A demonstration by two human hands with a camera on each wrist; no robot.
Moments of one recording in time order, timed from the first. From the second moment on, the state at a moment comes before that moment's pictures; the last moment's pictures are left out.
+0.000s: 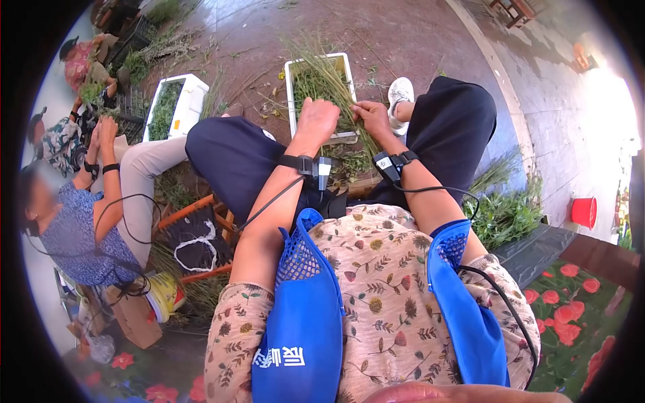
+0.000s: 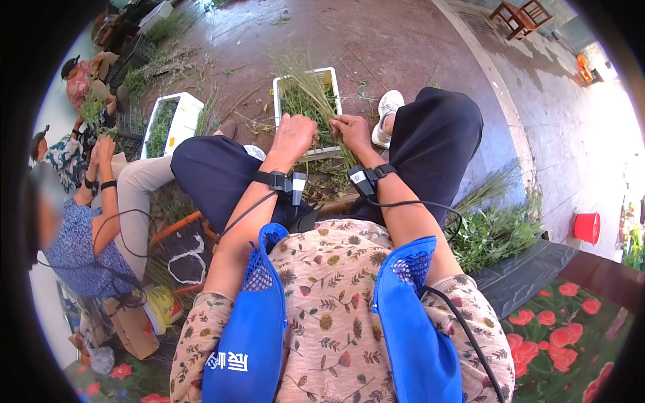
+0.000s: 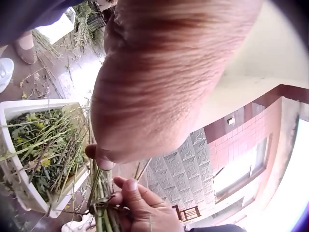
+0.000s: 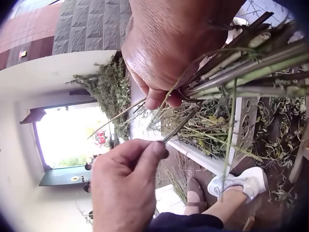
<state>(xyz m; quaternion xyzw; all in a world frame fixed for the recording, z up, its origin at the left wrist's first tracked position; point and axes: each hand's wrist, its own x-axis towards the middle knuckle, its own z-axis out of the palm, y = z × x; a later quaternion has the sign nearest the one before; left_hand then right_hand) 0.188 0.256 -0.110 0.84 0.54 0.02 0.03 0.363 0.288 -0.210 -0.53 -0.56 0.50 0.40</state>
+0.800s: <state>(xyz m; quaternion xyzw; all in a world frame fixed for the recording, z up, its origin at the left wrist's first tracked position) 0.220 0.296 -0.061 0.88 0.33 0.31 -0.12 0.357 0.280 -0.182 -0.52 -0.57 0.58 0.26</state>
